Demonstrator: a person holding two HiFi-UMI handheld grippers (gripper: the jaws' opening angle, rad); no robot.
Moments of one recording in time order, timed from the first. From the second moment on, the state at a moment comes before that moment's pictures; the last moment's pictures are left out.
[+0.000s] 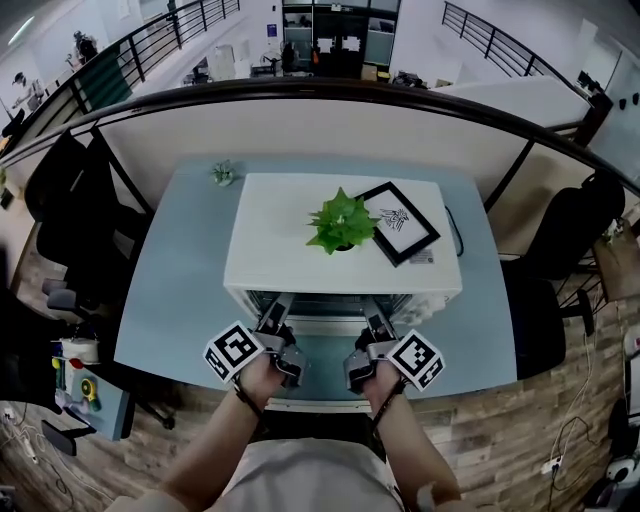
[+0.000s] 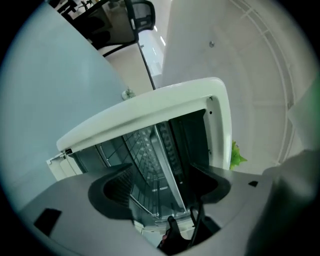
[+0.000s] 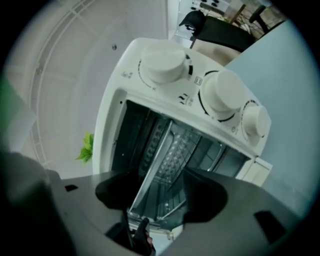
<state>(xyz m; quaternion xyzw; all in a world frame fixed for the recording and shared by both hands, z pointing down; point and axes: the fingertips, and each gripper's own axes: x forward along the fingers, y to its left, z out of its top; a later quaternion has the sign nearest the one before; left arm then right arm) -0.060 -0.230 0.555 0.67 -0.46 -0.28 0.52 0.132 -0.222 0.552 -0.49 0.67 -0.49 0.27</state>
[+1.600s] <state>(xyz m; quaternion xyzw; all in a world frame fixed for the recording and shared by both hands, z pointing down) -0.059 -0.166 0.547 0.62 -0.40 -0.34 0.58 0.154 -0.164 0.554 -0.47 0.57 -0.58 0.36</state>
